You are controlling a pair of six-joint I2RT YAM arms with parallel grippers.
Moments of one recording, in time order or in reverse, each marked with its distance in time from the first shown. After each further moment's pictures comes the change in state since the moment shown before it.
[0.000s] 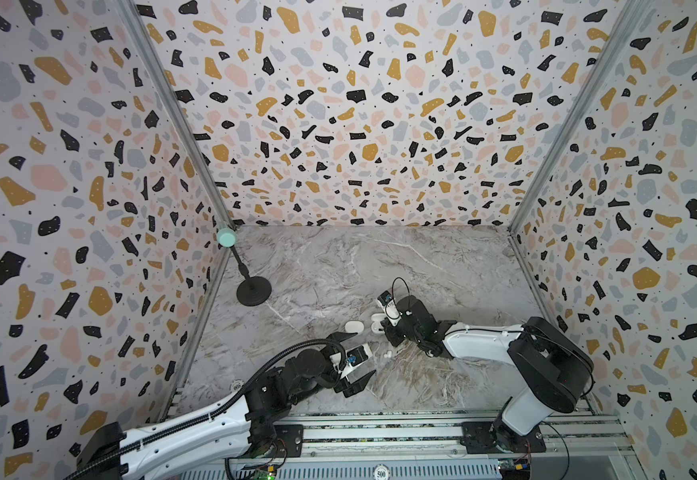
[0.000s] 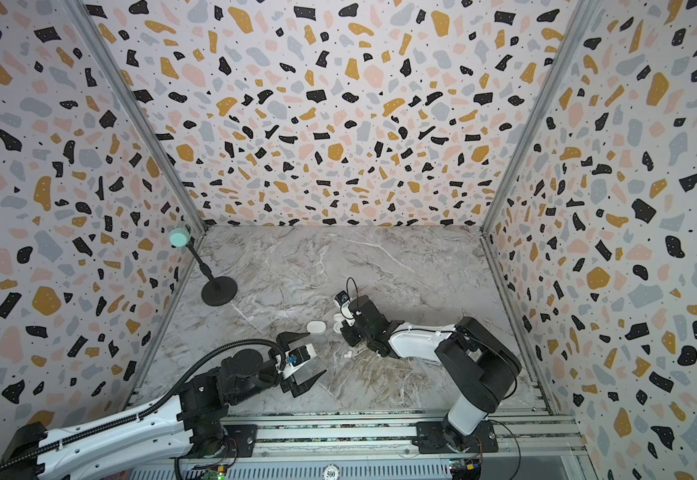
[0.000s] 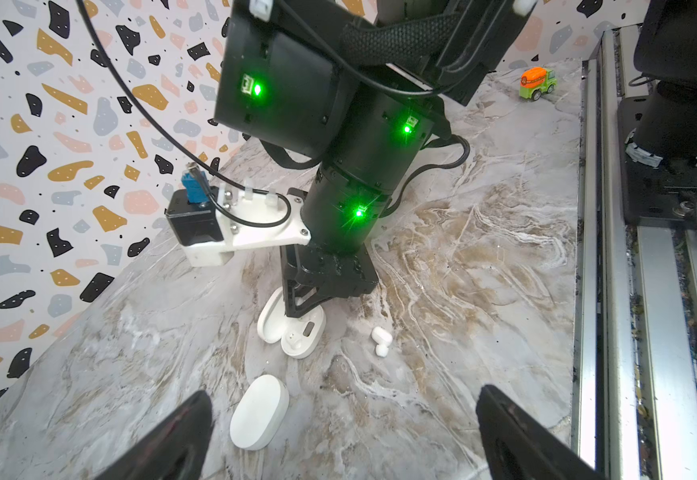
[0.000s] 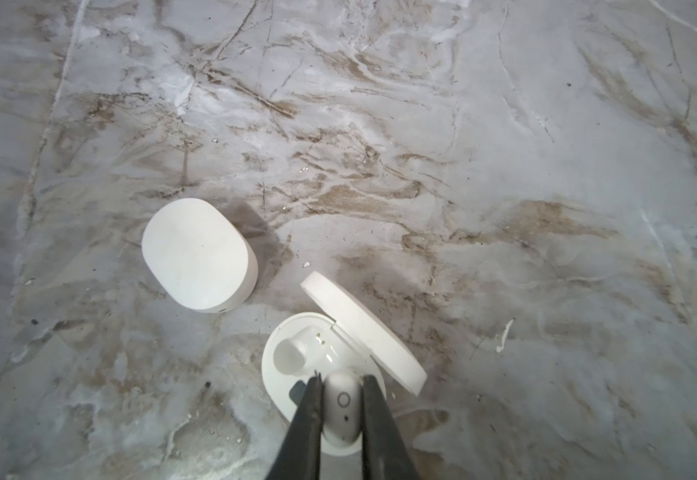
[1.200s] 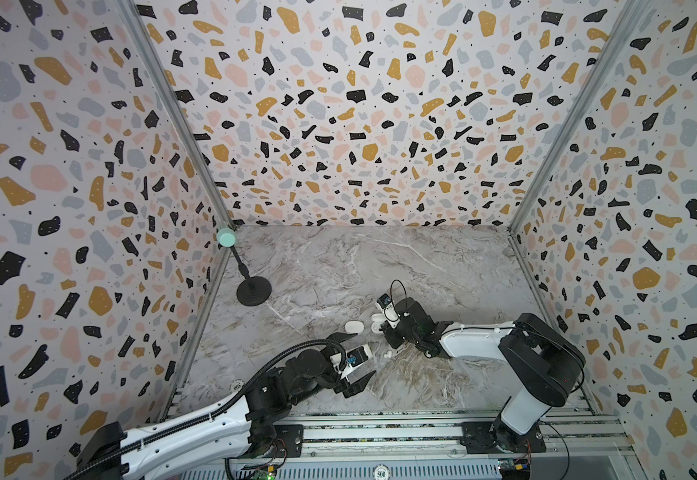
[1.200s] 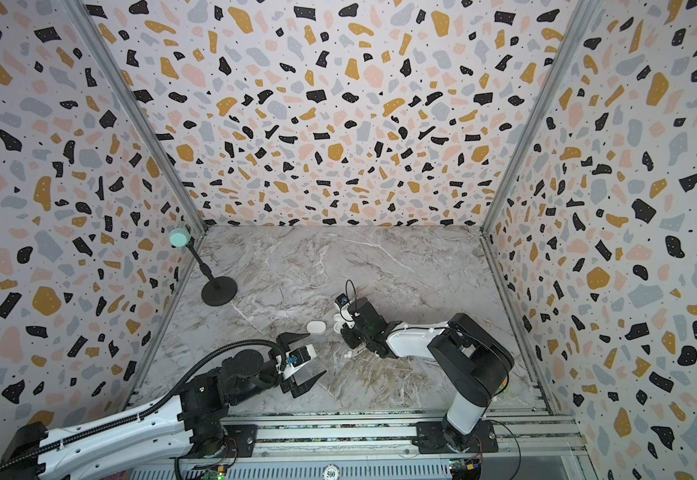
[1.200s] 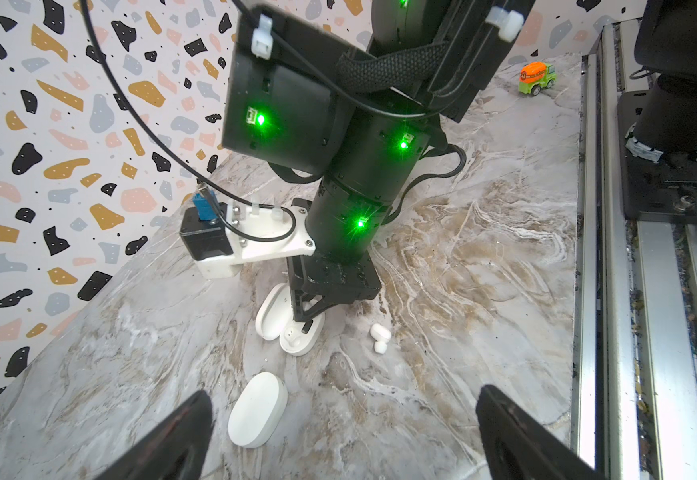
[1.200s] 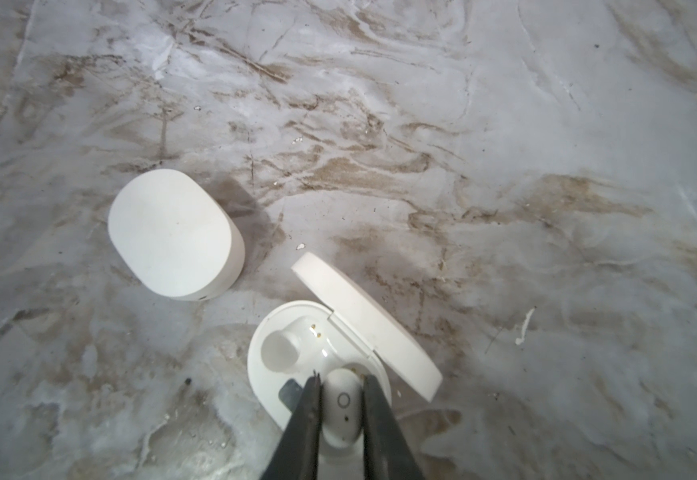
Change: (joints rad) left arm 0.000 0.003 -0.005 0.000 0.001 0.001; right arm -0.003 0.047 -0.001 0.010 0.001 -0.001
